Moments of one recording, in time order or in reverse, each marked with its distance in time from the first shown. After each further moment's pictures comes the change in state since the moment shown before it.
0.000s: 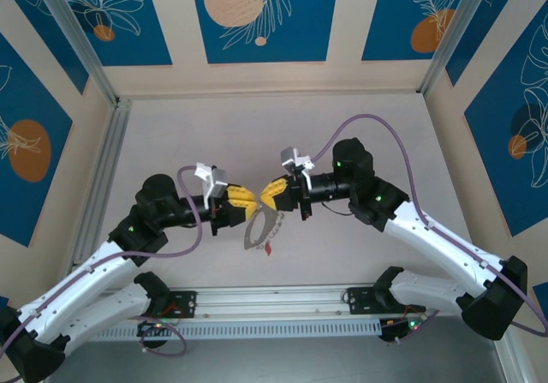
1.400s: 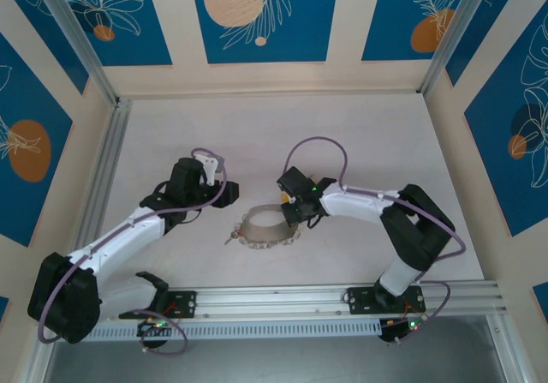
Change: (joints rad) left arm 0.240 0.375 -0.028 -0.206 -0.444 -0.154; right arm 0.041 0.548 -0.050 -0.400 0.934 0.221
